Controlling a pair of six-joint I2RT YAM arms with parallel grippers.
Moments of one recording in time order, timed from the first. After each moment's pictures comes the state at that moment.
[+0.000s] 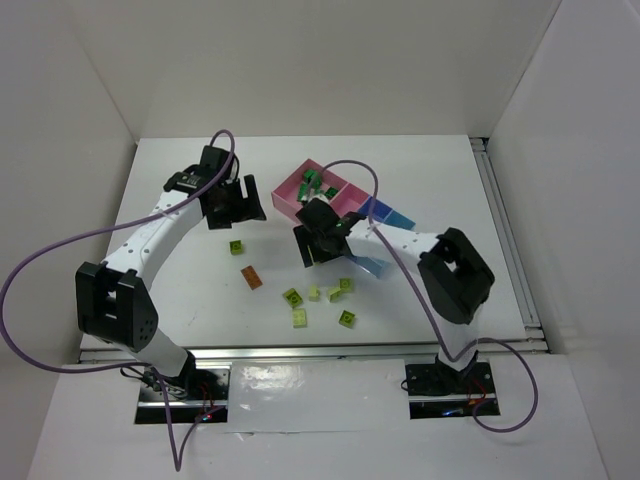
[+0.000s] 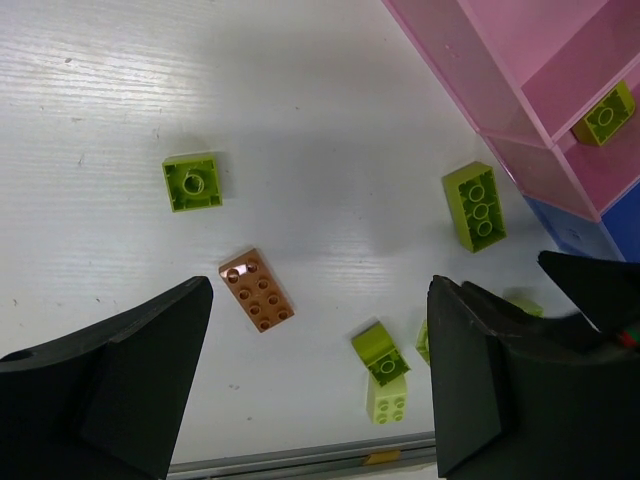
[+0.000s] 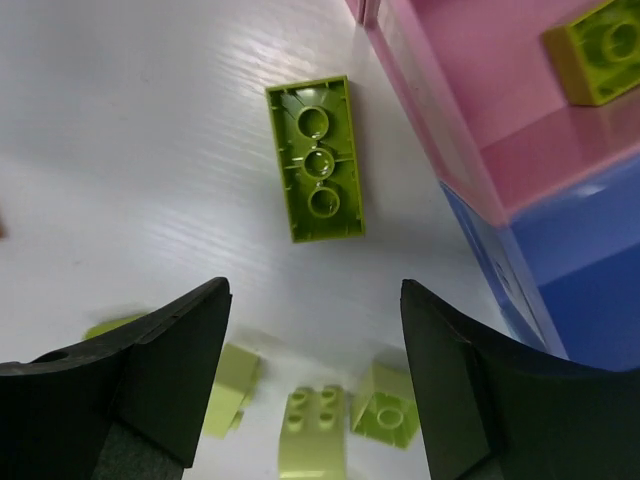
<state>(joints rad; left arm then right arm) -0.25 1.56 1.38 -0.81 0.01 -0.48 0.80 1.81 1.29 -0.47 0.21 0.41</state>
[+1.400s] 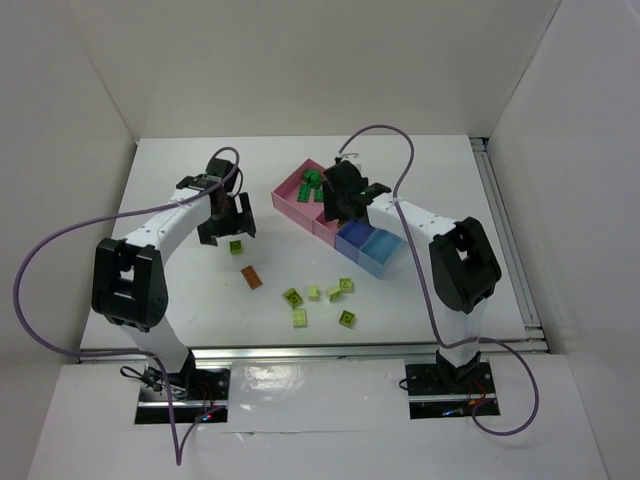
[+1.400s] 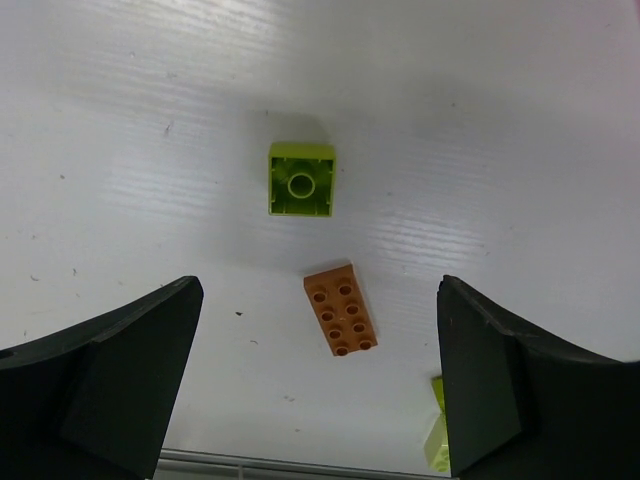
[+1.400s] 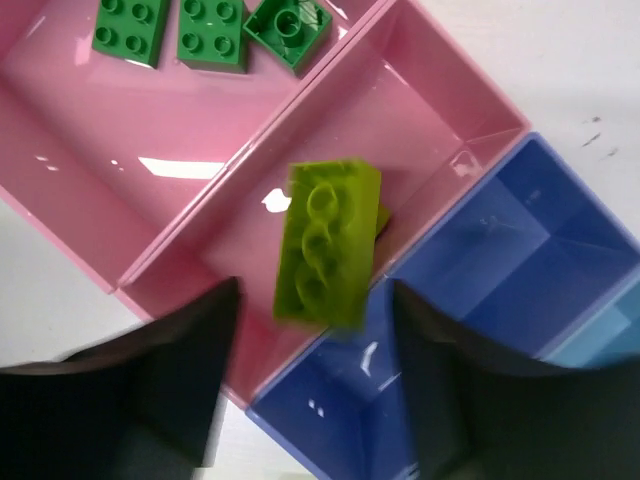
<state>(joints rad) -0.22 1.69 1.34 -0.84 -0.13 -0.50 0.59 1.87 1.43 -0.41 0.35 0.39</state>
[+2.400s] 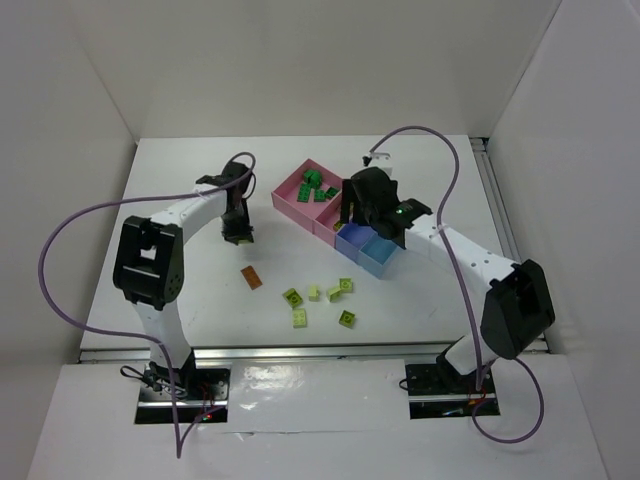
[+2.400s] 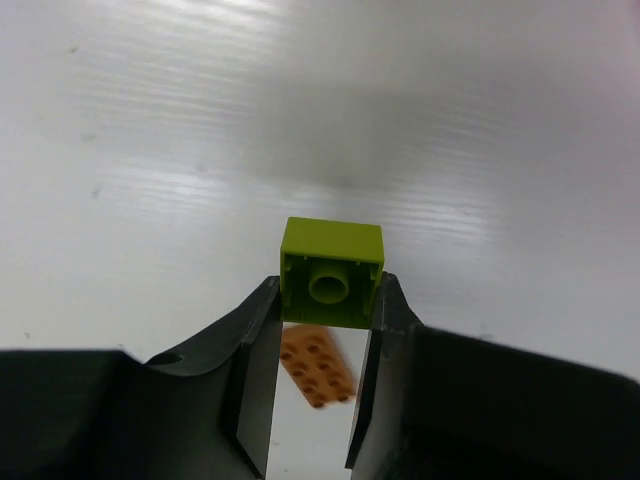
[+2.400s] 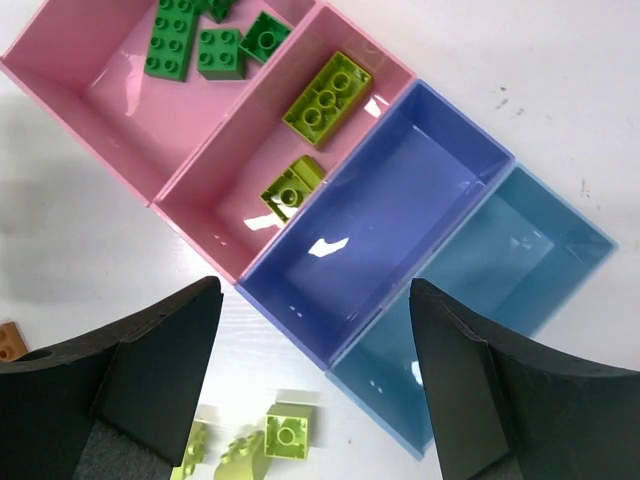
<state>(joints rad) -0.24 1.89 1.38 -0.79 -0.14 -0.49 0.60 1.51 1.20 -0.39 0.37 0.45</state>
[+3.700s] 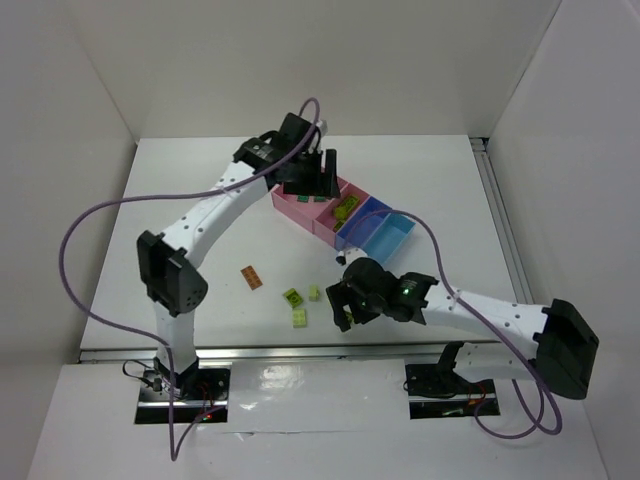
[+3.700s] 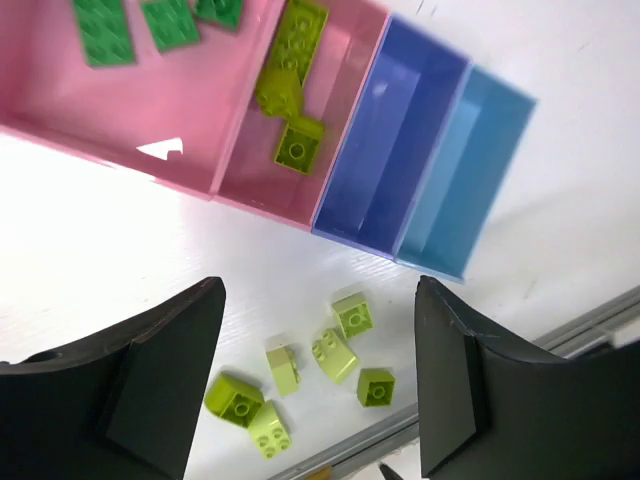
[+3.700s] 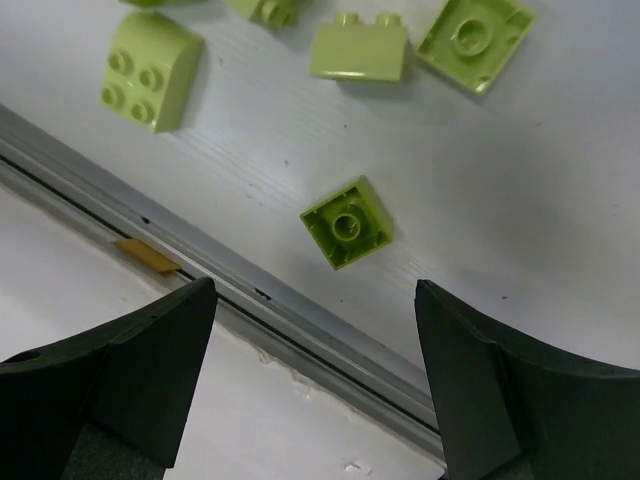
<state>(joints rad) -0.60 1.97 2.05 -0.94 0.03 -0.44 0.98 1.13 0.71 -0.52 0.09 0.52</state>
